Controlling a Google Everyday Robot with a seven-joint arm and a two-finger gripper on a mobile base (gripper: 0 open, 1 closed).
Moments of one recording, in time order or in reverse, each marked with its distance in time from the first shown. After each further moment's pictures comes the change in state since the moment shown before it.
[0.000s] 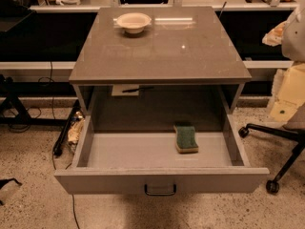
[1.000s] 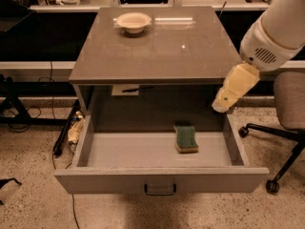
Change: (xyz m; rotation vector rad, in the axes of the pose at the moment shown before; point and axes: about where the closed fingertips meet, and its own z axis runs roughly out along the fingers) arm -0.040 -0.039 0.065 0.038 -0.082 0.265
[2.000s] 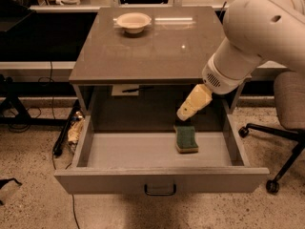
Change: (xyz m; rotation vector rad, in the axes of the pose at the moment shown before) arm -0.012 0.008 0.104 0.008 0.062 0.322
